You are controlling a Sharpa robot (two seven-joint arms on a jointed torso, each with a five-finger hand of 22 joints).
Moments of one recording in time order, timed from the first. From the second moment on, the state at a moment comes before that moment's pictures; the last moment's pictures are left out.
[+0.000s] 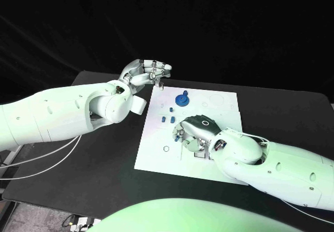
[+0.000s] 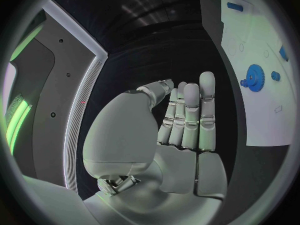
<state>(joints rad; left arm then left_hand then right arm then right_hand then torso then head) 1.20 -0.94 -0.03 1.58 -0.12 -0.32 0.41 1.37 -0.18 0.55 0.02 0.21 0.89 0.18 0.31 0.32 1.00 0.10 0.50 0.30 1.10 0.03 1.18 0.50 0.18 1.08 0.11 0.83 0.71 1.09 -0.58 -0.16 1.62 -1.75 -0.38 -0.19 1.39 -0.15 0.66 -0.02 0.07 1.04 0.12 0.30 0.42 1.22 0.07 0.18 0.23 1.46 -0.02 1.41 1.31 0.06 1.47 0.09 1.37 1.31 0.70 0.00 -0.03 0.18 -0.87</state>
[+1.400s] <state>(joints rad) 1.20 -0.95 -0.03 1.58 -0.12 -0.32 0.41 1.37 -0.18 0.55 0.02 0.21 0.88 0.19 0.31 0.32 1.00 0.10 0.50 0.30 1.10 0.03 1.18 0.50 0.18 1.08 0.11 0.83 0.71 1.09 -0.58 -0.16 1.62 -1.75 -0.35 -0.18 1.31 -0.18 0.63 -0.01 0.10 0.89 0.14 0.20 0.39 1.11 0.09 0.10 0.21 1.47 0.00 1.42 1.31 0.06 1.46 0.10 1.28 1.31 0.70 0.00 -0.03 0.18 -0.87</state>
